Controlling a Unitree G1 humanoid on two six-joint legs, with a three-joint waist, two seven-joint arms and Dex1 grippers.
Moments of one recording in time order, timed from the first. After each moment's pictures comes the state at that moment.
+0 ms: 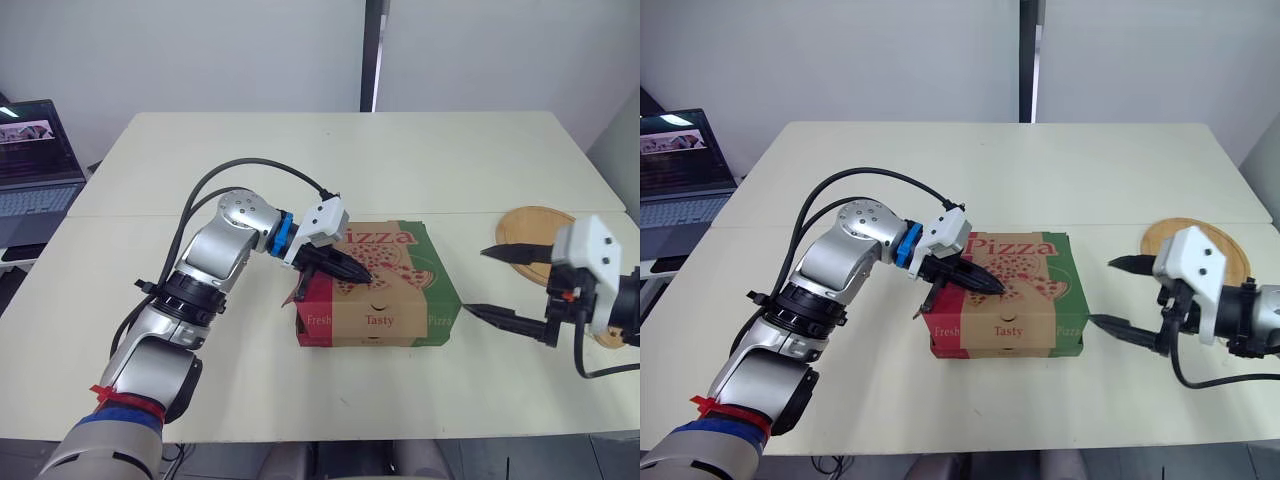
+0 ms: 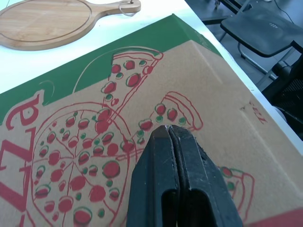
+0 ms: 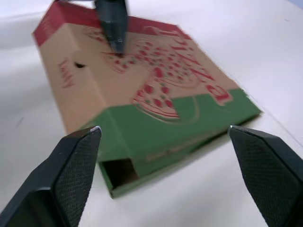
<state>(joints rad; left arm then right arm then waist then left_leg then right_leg) -0.87 0.51 -0.35 0.21 -0.27 0.34 -1.52 -0.05 -1.04 -0.38 -0.71 0.70 0.79 0.96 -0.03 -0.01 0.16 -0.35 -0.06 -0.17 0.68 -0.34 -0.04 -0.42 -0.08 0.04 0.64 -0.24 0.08</state>
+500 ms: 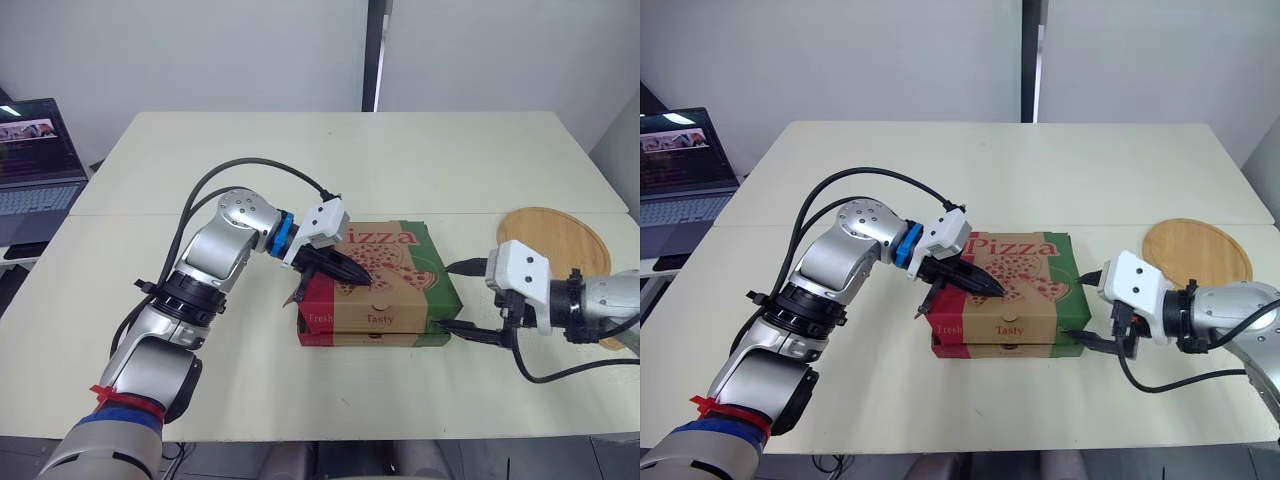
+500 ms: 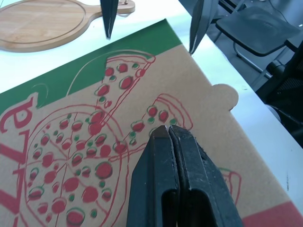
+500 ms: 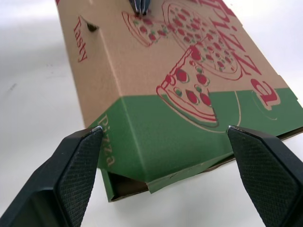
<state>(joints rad) -0.87 0.51 -0.35 0.19 -0.27 0.34 -1.55 -0.15 -1.04 -0.08 -0.64 0.48 0.66 0.92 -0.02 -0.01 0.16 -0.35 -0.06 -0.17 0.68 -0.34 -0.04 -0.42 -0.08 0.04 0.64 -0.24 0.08</state>
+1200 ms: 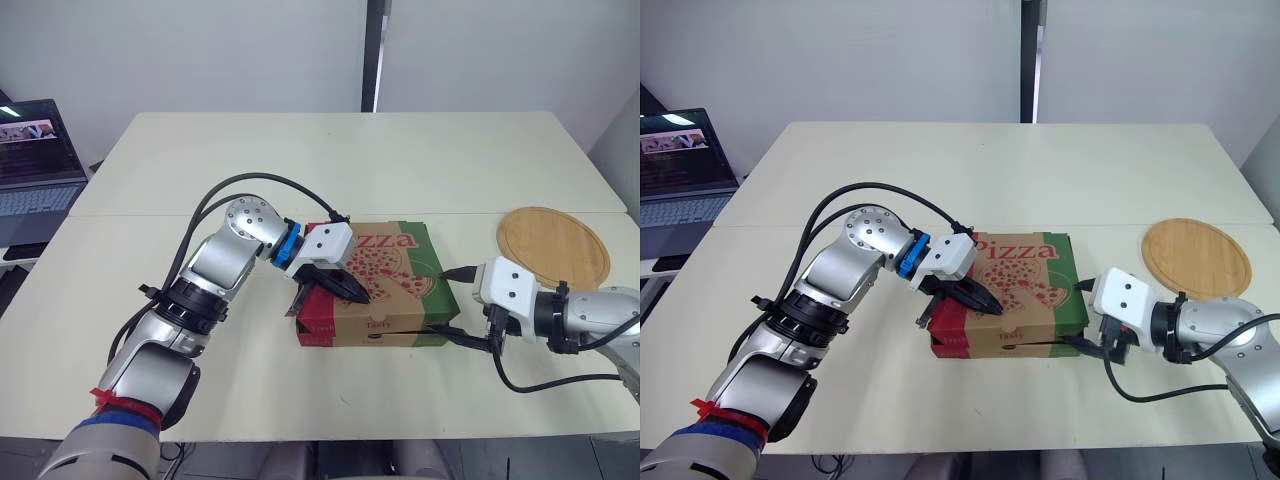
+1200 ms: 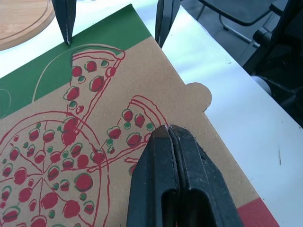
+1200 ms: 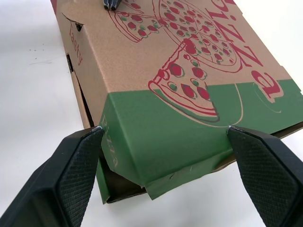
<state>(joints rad) -0.84 0.52 -0.40 0.17 -0.20 0.22 -1.58 -0.08 -0.97 -0.04 -0.65 0.38 0.60 0.87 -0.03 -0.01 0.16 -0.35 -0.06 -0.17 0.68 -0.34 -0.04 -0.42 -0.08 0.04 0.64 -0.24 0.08</state>
